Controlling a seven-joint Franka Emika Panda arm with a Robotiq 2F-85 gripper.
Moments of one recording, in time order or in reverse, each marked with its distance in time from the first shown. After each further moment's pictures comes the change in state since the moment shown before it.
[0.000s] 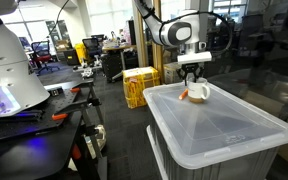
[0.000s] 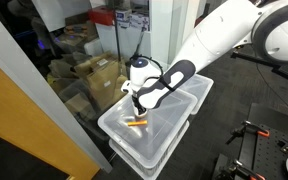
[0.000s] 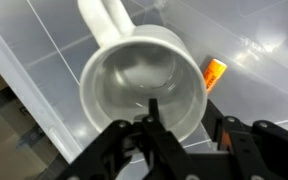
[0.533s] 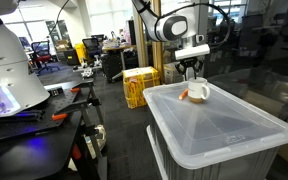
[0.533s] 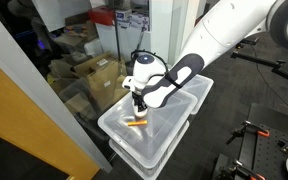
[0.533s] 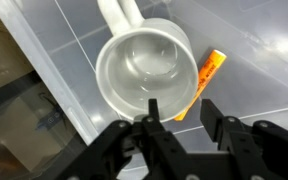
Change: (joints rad) arm 0.002 -0.104 -0.009 -0.136 -0.004 0.117 0.006
